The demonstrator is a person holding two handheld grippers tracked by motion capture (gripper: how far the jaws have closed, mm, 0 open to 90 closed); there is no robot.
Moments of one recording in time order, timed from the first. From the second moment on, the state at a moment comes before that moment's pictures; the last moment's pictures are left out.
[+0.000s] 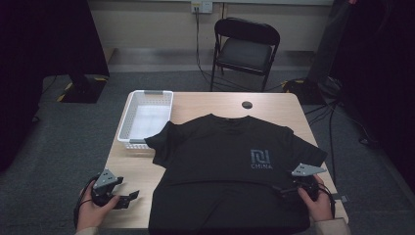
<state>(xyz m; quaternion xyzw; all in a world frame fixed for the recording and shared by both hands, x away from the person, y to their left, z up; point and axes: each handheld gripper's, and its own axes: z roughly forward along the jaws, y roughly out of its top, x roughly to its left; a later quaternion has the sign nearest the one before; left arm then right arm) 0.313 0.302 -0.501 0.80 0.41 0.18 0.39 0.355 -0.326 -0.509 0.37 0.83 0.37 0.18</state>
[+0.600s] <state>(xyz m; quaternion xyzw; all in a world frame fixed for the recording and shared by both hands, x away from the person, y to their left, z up) 0.313 0.307 -0.504 0.80 0.42 0.19 0.38 0.355 -0.326 -0.509 0.37 0.83 0.37 0.18</state>
